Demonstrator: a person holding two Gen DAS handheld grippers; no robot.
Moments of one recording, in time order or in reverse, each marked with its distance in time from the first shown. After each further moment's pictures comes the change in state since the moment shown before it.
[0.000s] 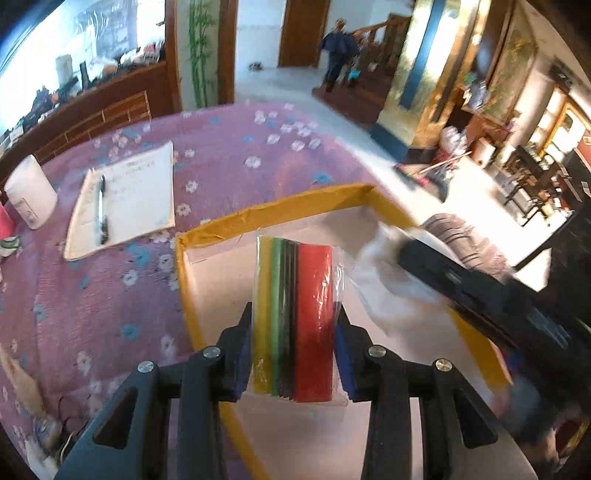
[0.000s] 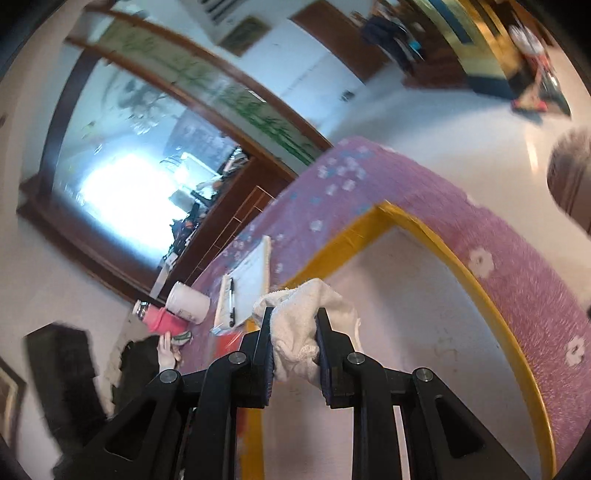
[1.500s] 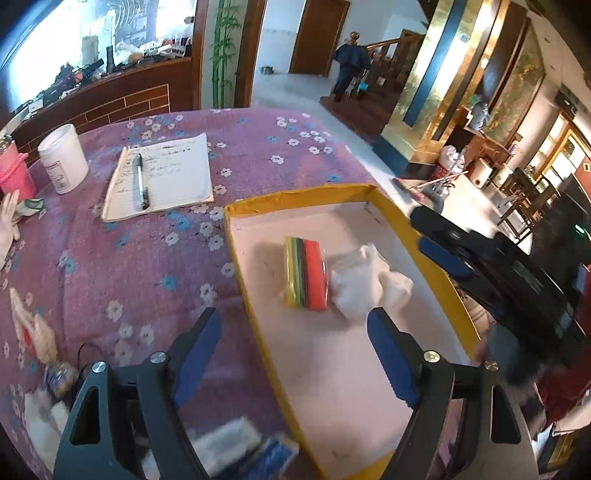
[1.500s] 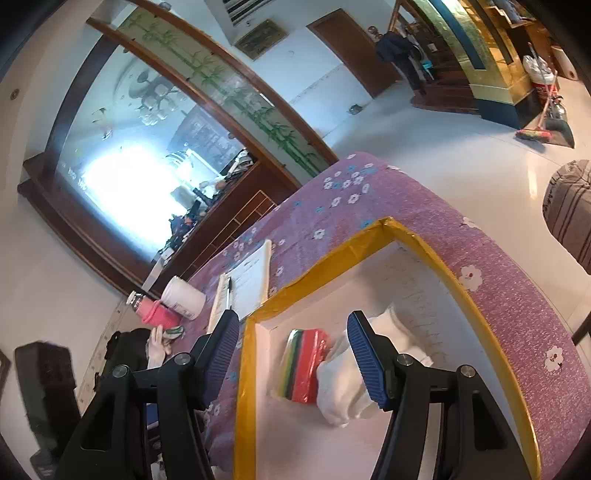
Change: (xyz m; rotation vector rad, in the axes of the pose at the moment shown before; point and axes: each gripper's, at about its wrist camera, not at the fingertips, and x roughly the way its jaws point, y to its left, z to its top) left arm -0.084 0.030 -0.051 -0.070 -0.060 -0.062; right arm -0.026 0.026 -0.010 -0.127 -0.048 -0.021
